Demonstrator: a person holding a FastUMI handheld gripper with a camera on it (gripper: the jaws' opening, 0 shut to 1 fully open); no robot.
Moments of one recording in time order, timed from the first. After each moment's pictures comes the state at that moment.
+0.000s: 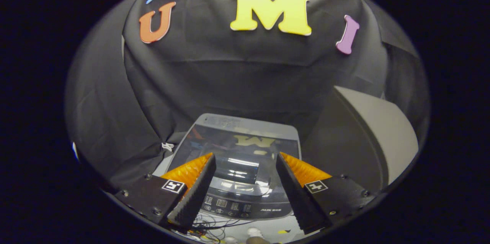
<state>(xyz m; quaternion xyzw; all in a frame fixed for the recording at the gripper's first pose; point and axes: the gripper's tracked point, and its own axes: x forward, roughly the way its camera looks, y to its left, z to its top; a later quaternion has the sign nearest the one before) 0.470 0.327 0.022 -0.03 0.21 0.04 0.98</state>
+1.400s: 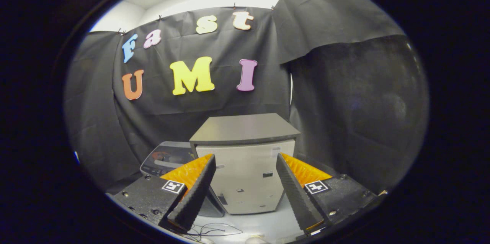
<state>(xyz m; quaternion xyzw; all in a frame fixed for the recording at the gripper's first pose) 0.106 -0.043 0.048 0.06 0.03 -0.07 1.00</state>
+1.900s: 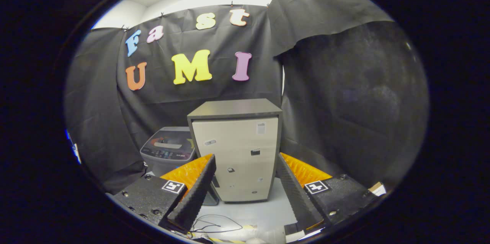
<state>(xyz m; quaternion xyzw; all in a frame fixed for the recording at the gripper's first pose) 0.022 -0.067 -0.023 0.06 0.05 -0.07 0.99</state>
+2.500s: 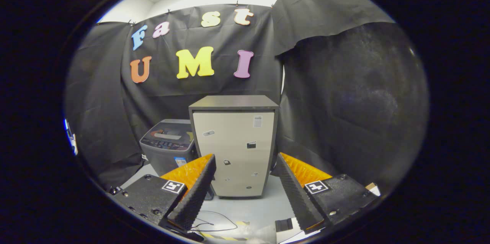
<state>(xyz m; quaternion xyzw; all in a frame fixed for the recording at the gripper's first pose) -0.005 -0.071 -0.036 0.03 0.05 -0.06 1.00</state>
